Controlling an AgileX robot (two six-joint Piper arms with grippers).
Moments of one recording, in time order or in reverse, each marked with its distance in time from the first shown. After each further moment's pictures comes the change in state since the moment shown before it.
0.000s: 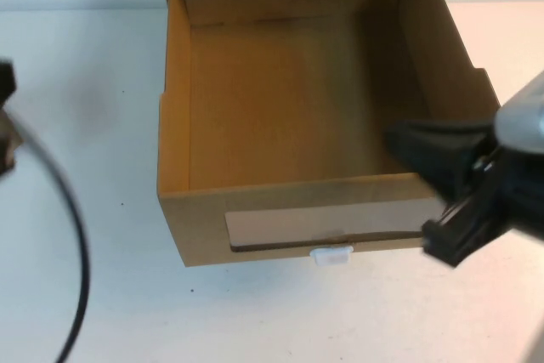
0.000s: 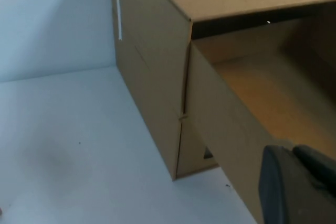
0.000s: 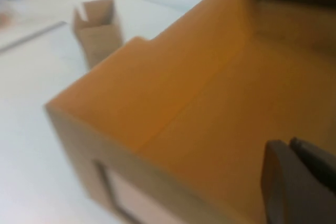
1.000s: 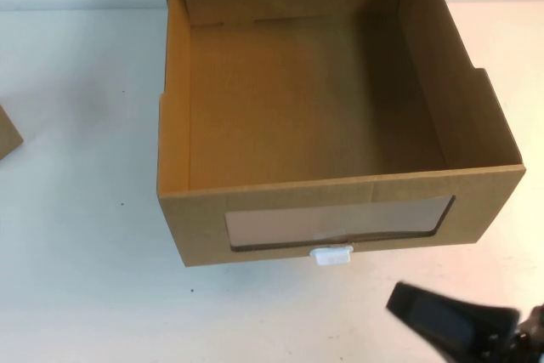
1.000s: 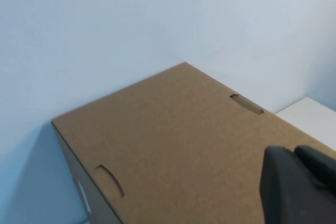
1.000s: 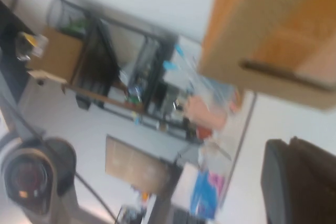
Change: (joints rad) right arm 0.000 0.138 0.682 0.146 -1.260 0.861; left arm 0.000 0.951 -1.489 -0.144 0.498 0.157
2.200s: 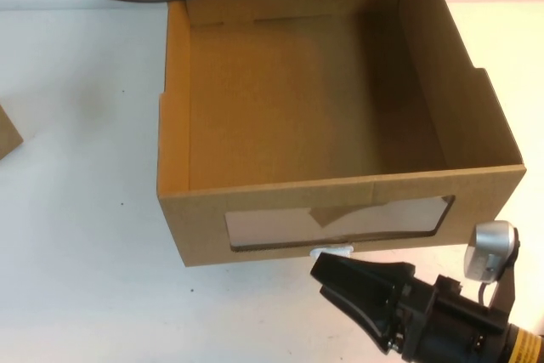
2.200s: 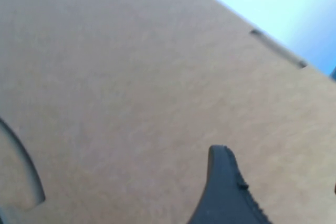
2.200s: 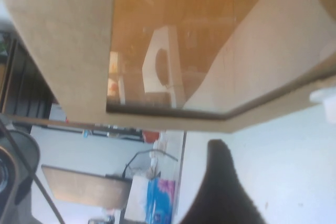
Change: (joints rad) right arm 0.000 0.361 -0.162 0.057 0.010 0.060; left arm 0.000 0.413 0.000 -0.286 -0.193 0.095
